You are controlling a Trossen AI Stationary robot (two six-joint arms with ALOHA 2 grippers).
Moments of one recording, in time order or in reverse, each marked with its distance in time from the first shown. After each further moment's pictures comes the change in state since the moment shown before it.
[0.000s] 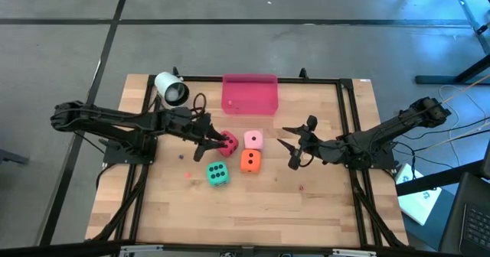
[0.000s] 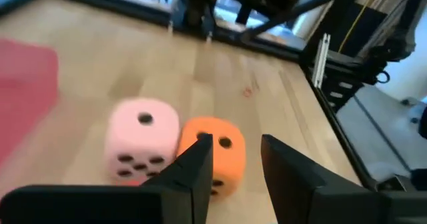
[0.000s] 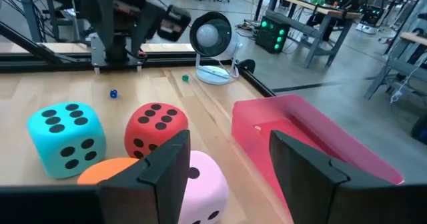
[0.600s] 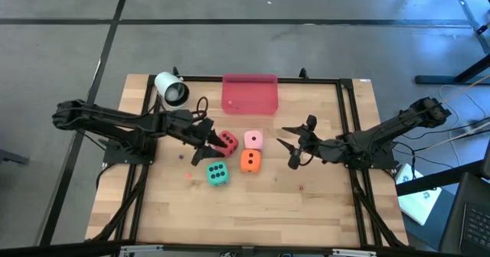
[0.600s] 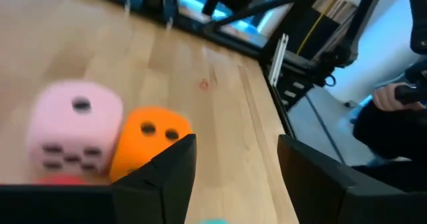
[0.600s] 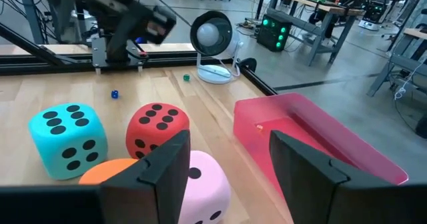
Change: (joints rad) left arm -0.050 0.022 0.030 0.033 0.089 -0.110; right arm -0.012 0.000 0.000 0.000 -0.015 0.011
